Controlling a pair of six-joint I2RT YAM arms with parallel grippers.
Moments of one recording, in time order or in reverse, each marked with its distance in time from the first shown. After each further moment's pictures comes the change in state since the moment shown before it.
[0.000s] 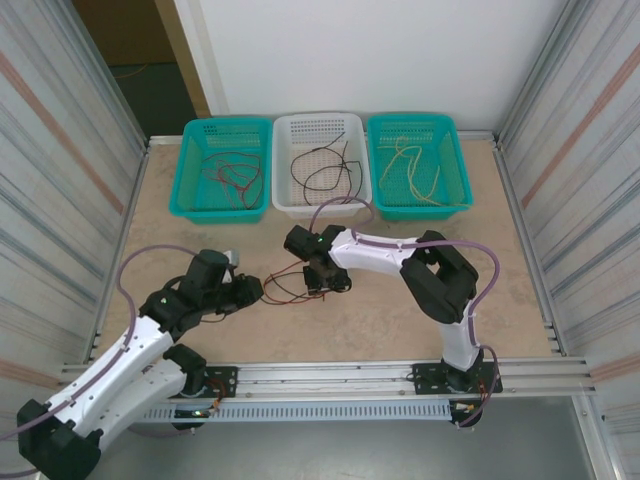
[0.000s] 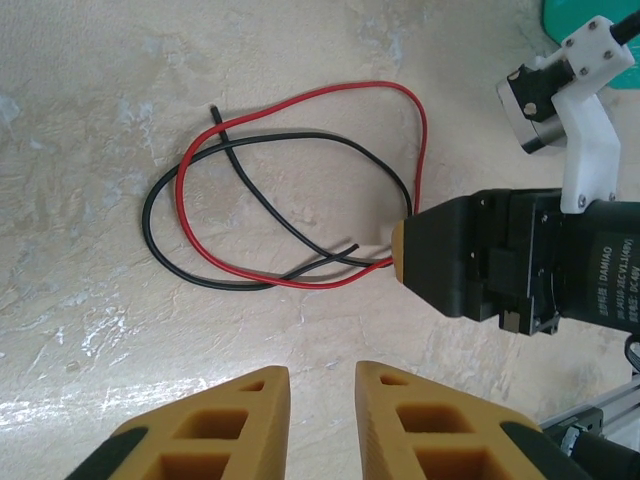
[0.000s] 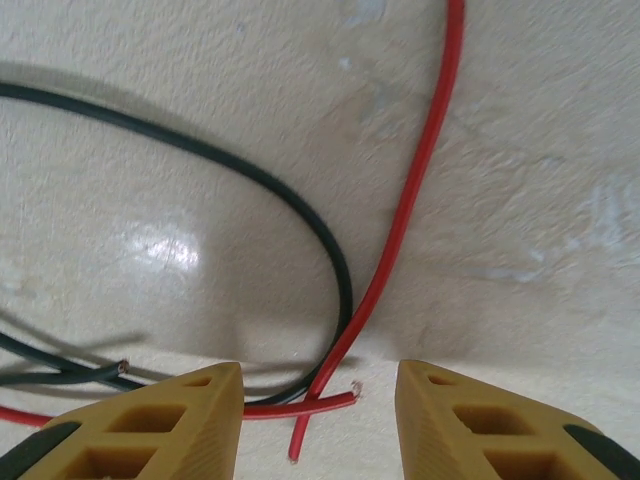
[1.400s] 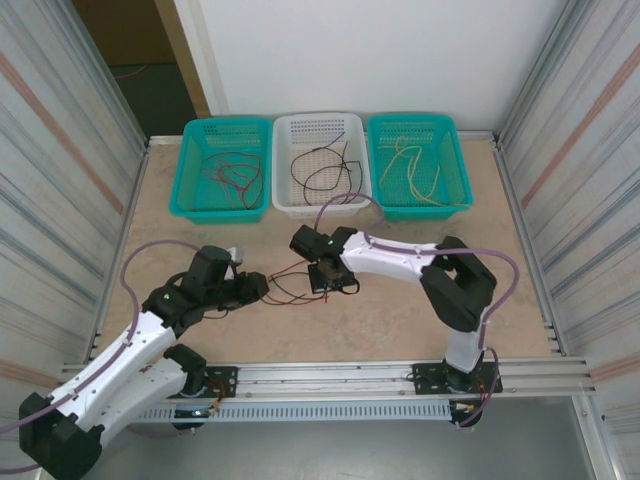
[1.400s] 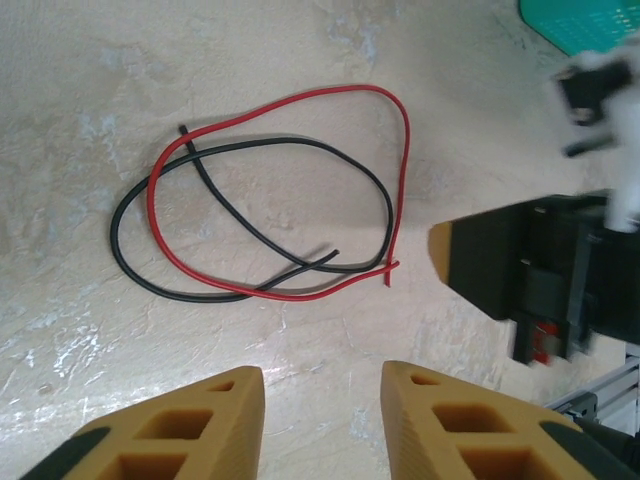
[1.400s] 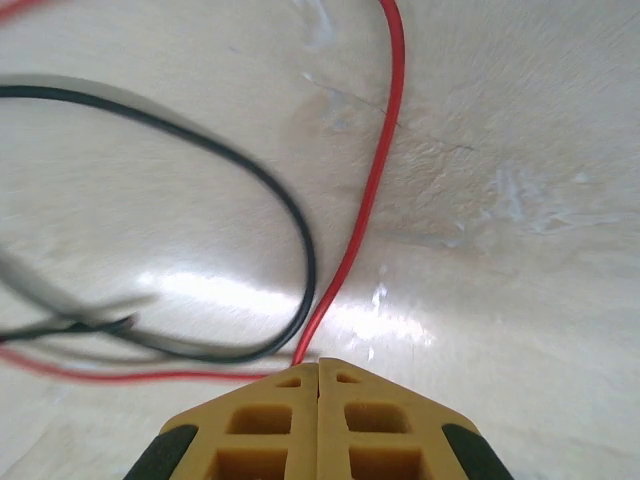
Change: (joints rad) left arm 0.000 0.030 0.018 0.037 0.030 0.039; right arm 0.029 -0.154 -0.074 0.026 0.091 -0.007
